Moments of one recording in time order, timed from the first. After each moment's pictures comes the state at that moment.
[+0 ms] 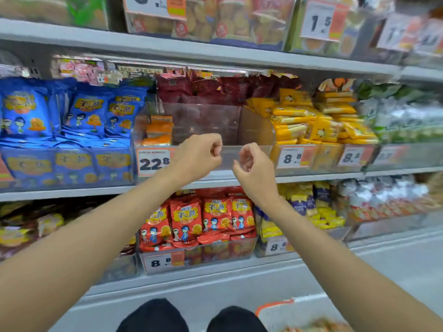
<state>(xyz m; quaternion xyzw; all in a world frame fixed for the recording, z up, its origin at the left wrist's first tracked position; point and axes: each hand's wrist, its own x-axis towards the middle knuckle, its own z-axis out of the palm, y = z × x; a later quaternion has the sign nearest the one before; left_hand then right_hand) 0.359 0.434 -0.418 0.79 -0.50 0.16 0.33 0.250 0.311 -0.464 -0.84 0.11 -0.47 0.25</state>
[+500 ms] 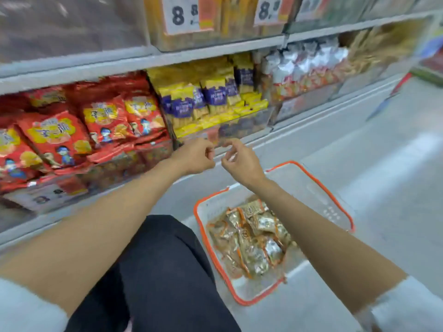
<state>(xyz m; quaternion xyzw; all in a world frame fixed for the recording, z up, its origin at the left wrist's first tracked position) 0.216 0.292 -0.642 0.76 -0.60 -0.19 0.17 0.073 0.215 -0.685 -0.84 0.37 -0.25 0.31</state>
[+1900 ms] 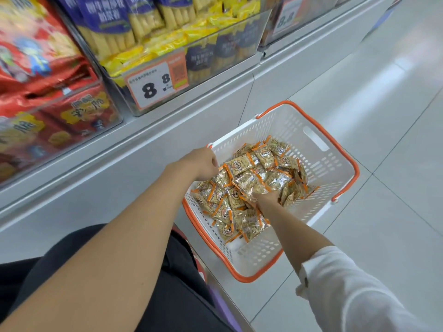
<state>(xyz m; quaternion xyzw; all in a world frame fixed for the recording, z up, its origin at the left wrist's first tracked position) 0.175 0.260 -0.790 0.73 -0.55 -0.41 0.03 -0.050 0.208 -0.986 -0.32 0.80 -0.06 0.50</state>
